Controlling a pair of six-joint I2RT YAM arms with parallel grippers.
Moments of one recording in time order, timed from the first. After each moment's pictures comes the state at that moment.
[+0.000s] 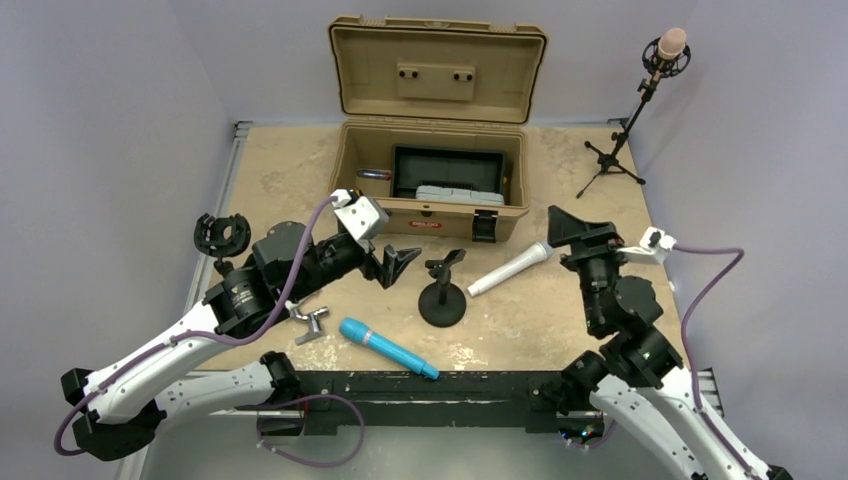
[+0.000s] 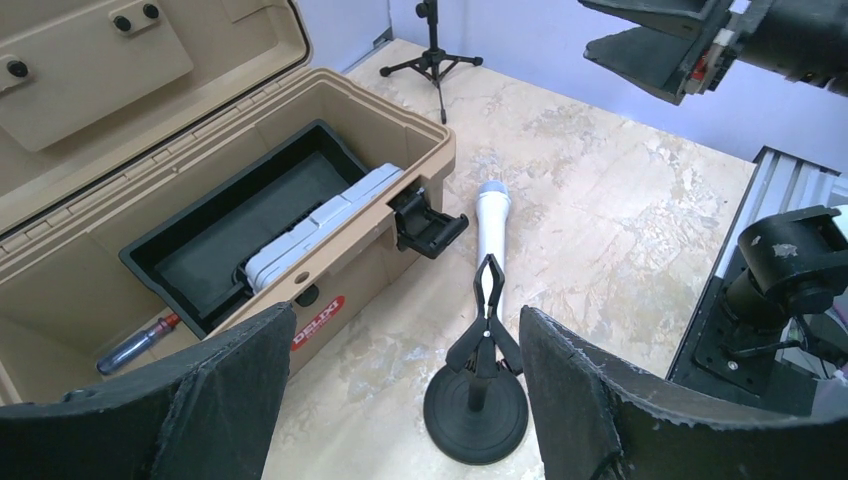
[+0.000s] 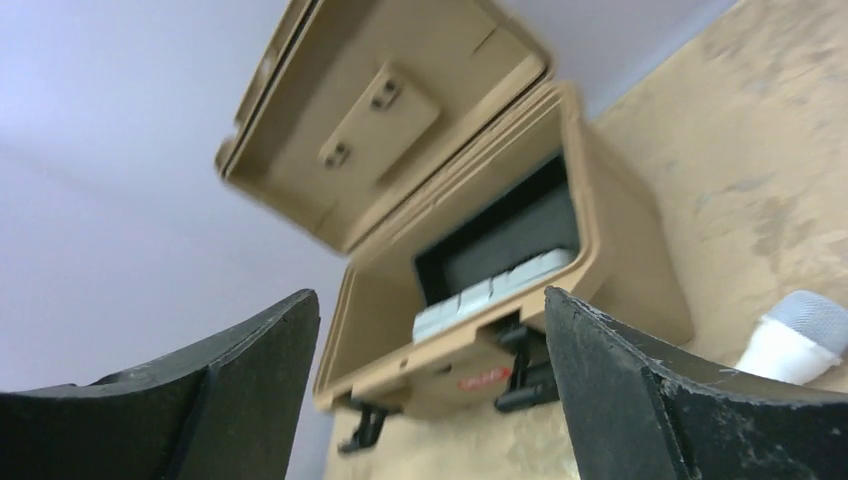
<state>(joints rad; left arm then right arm) -0.97 0.84 1.03 -0.27 -0.06 0.06 0.63 0.40 0.60 -0.11 0.60 0.84</state>
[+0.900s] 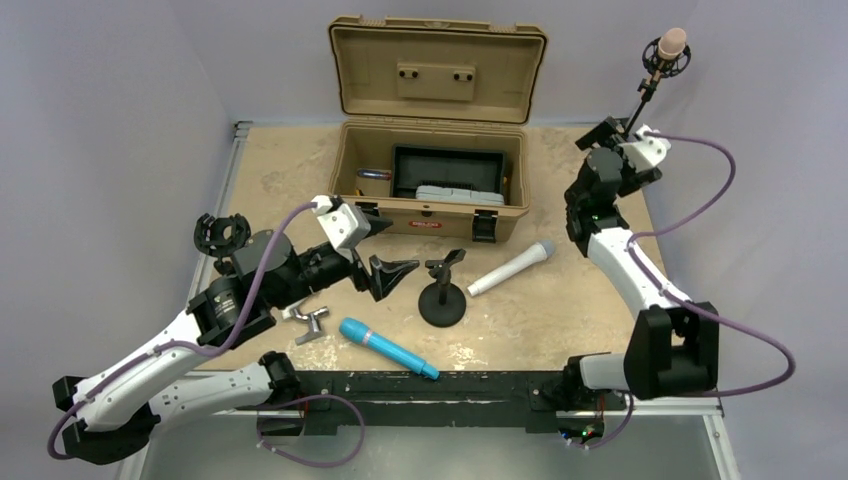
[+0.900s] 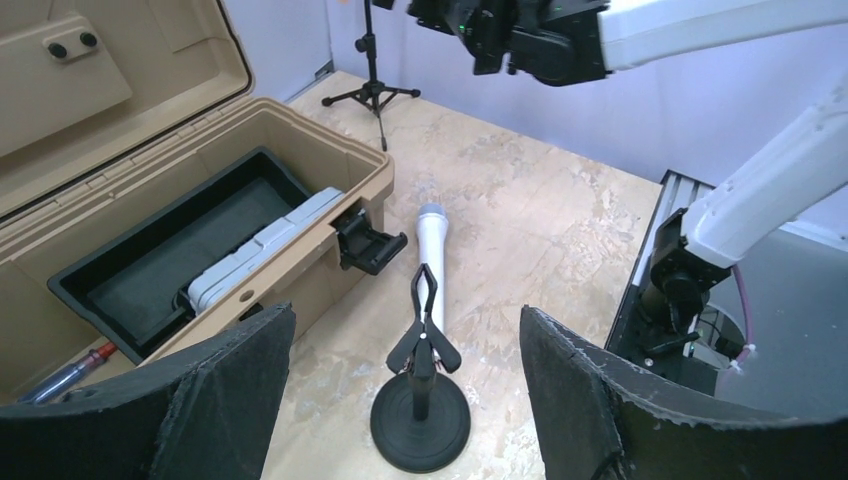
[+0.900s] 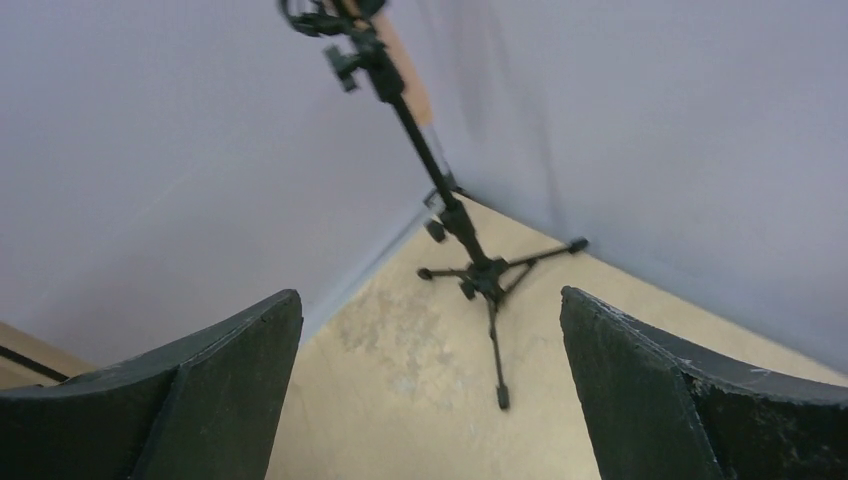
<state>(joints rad) -0.99 0.78 1.03 -0.28 0.02 -0.01 0.14 1.29 0.89 0.42 0.96 0.41</state>
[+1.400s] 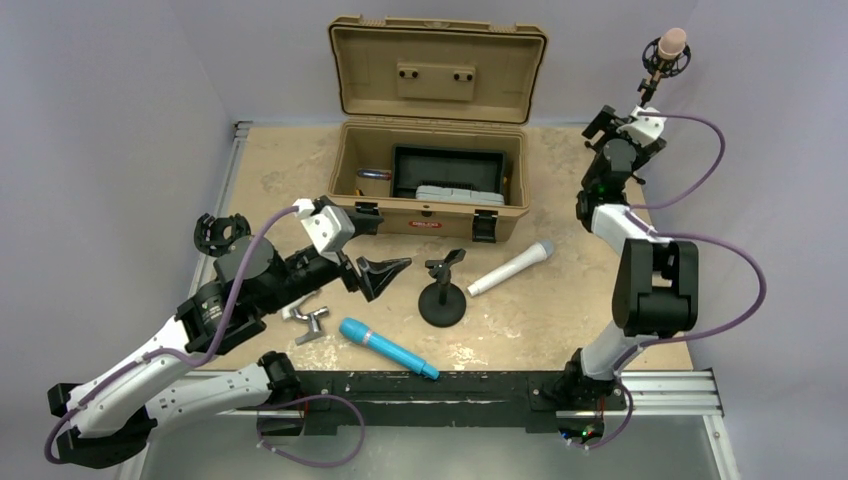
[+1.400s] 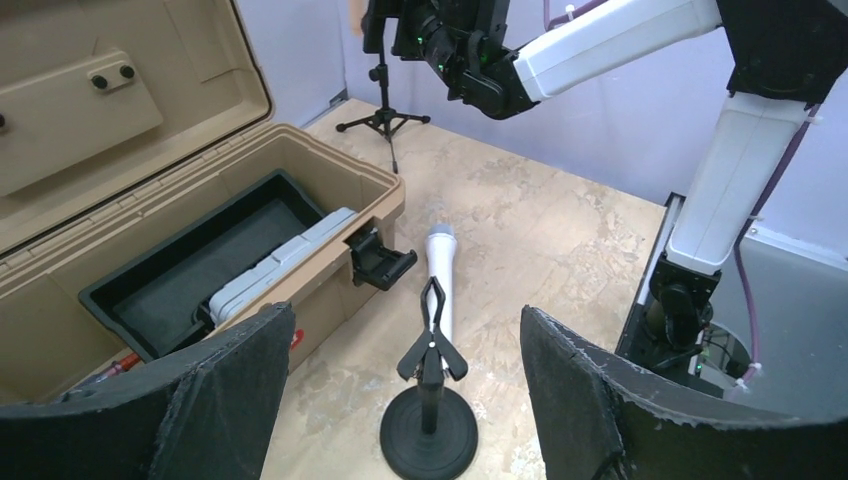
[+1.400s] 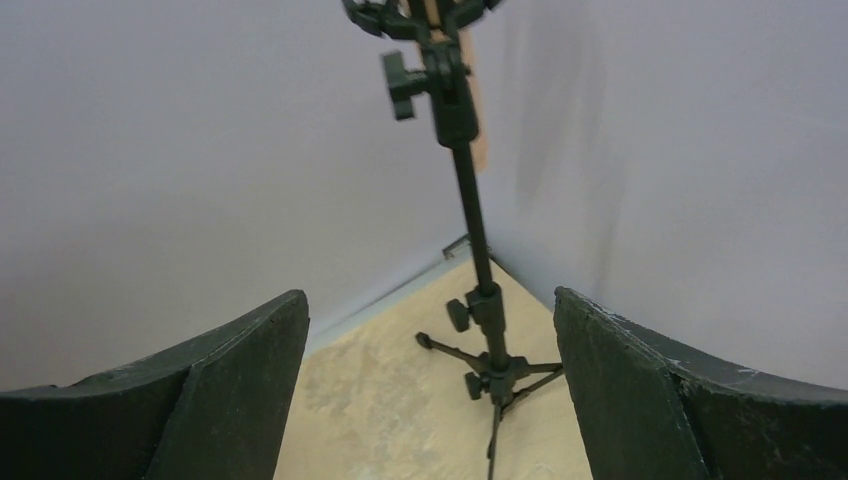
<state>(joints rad) -1.00 0.73 1.03 -0.27 0.01 -0.01 -0.05 1.62 0.99 0.83 0.51 0.13</state>
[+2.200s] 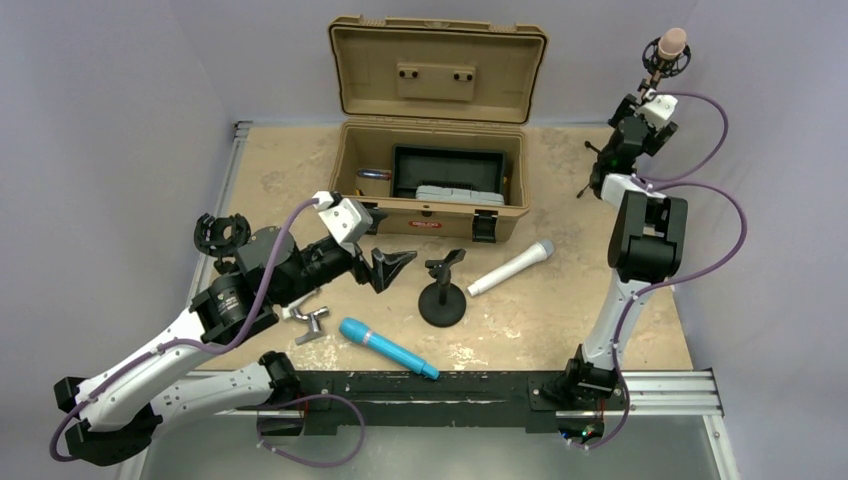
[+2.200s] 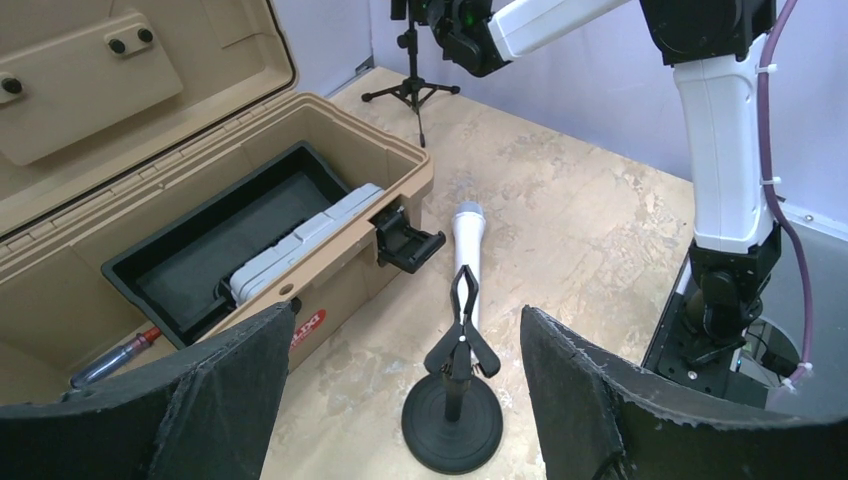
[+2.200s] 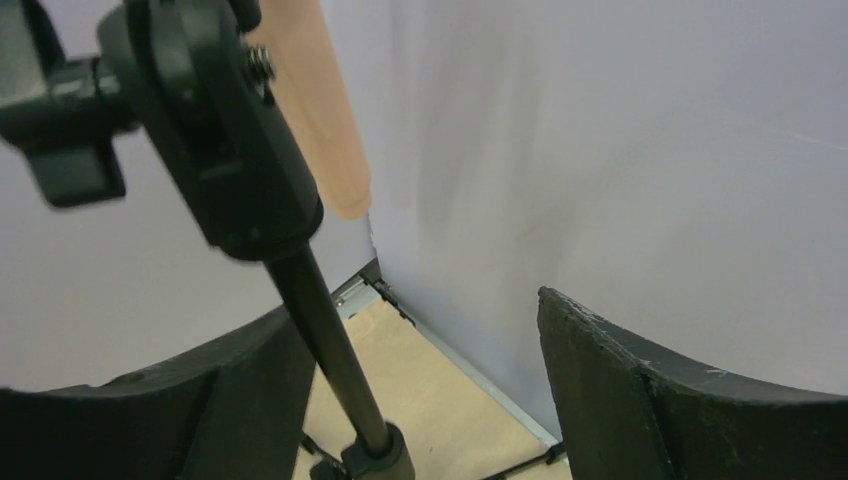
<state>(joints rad) -0.97 0.78 1.03 -0.27 -0.03 0.01 -0.20 2.08 1.39 0.83 0.56 0.04</state>
